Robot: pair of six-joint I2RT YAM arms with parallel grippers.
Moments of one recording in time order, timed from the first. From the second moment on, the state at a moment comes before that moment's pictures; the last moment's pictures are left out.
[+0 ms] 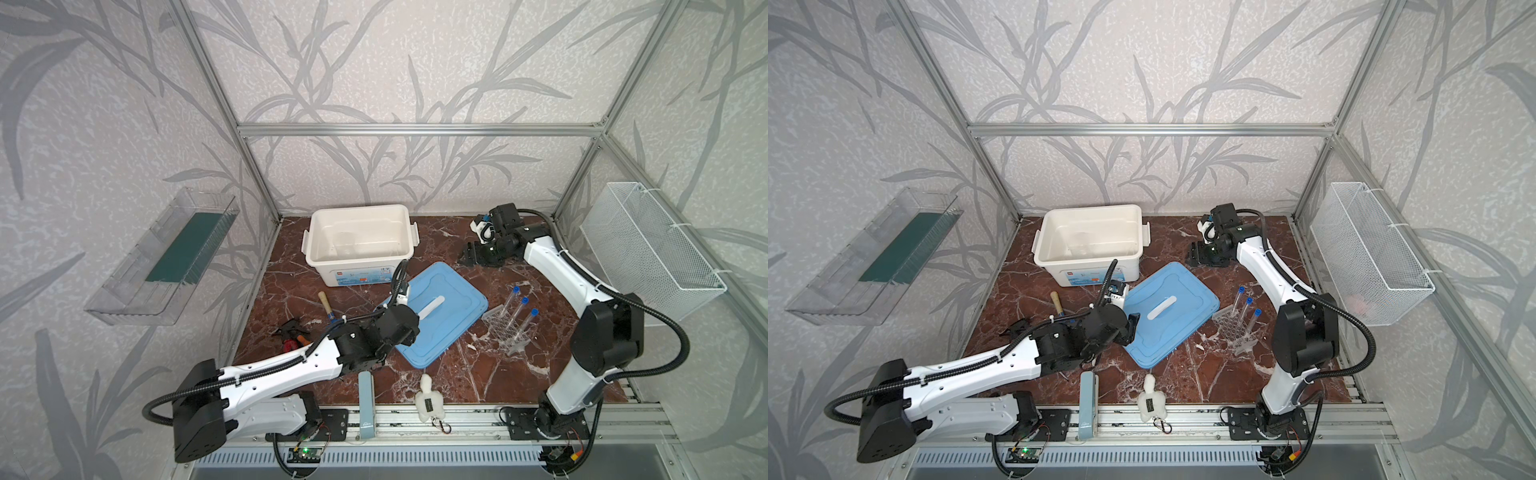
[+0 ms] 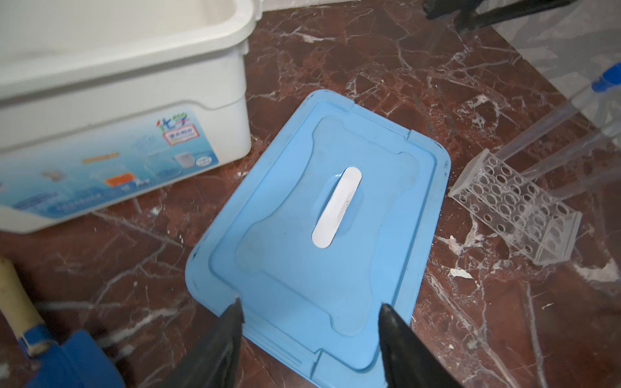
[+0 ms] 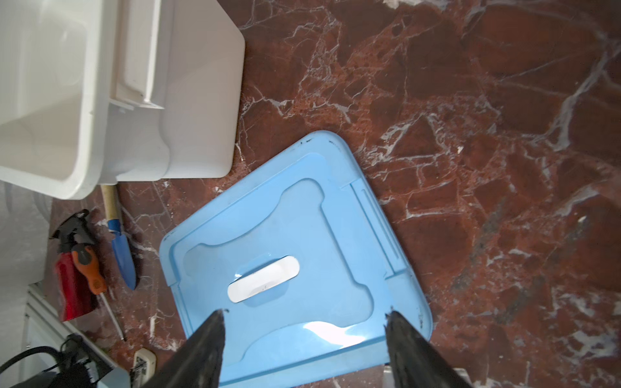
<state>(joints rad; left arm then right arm) -1.05 1.11 0.78 -0.42 -0.47 -0.61 0.29 1.75 1.54 -0.85 -0.30 0.17</state>
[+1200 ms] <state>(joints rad) -0.81 1.71 1.12 -0.34 -0.04 -0.17 0.43 1.15 1.03 -0.54 -0.31 -0.04</state>
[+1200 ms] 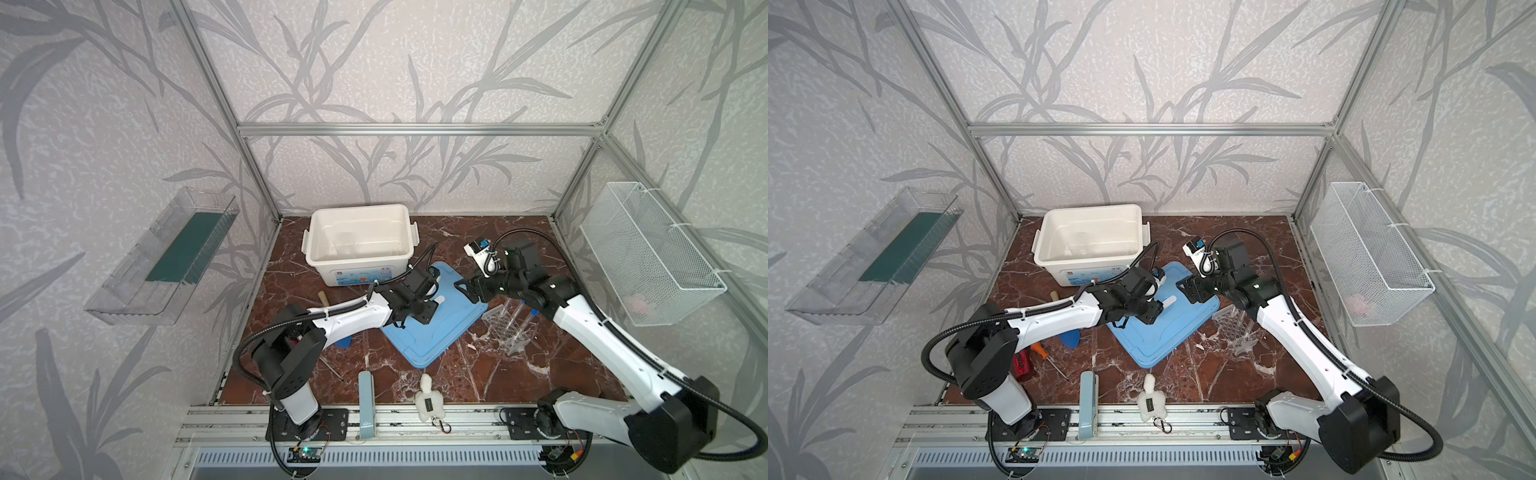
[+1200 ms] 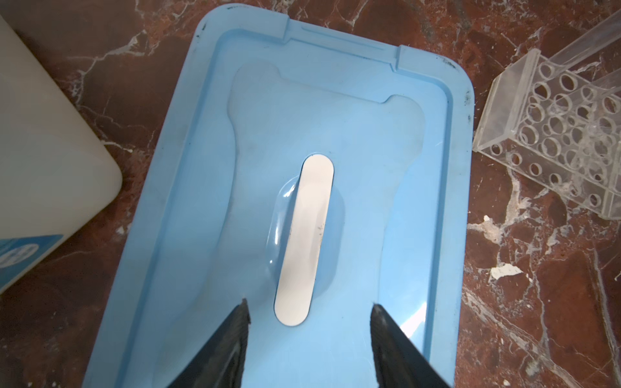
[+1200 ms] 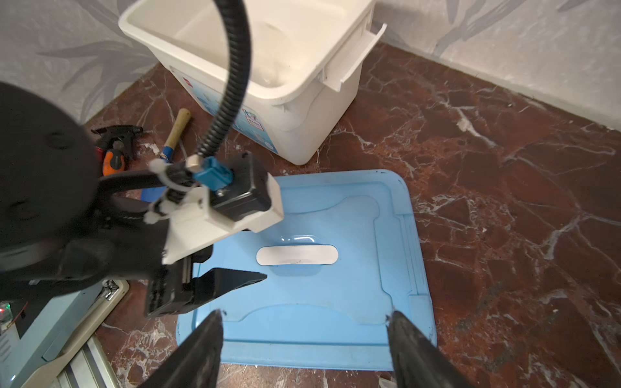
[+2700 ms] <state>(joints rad) -0.75 1.99 1.34 -0.44 0.06 -0.06 0.41 1.04 0.78 -0.35 -0.36 0.03</state>
